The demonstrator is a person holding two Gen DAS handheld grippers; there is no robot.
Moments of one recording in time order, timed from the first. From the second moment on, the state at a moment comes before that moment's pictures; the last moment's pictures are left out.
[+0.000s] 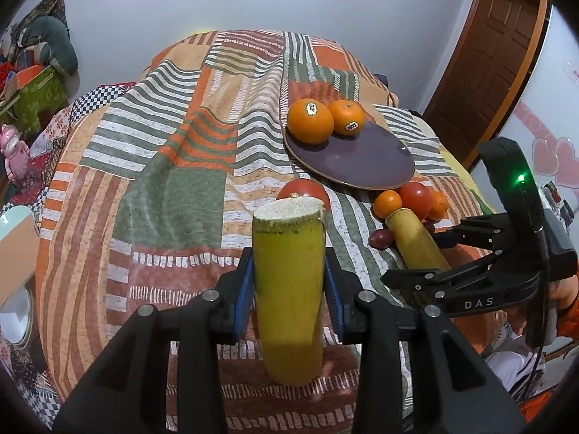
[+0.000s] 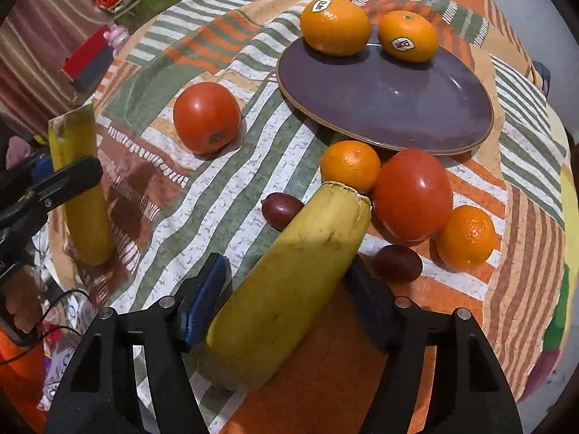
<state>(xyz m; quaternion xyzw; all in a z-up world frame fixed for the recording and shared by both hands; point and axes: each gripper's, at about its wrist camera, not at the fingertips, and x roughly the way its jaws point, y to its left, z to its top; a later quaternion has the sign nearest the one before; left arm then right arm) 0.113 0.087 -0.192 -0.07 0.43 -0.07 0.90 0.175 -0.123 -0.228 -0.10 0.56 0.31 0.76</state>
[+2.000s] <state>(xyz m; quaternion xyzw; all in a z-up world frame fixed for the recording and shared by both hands) 0.258 -0.018 -0.155 0.00 0.43 -0.11 0.90 0.278 -0.215 -0.158 0.03 0.39 0.27 0.88</state>
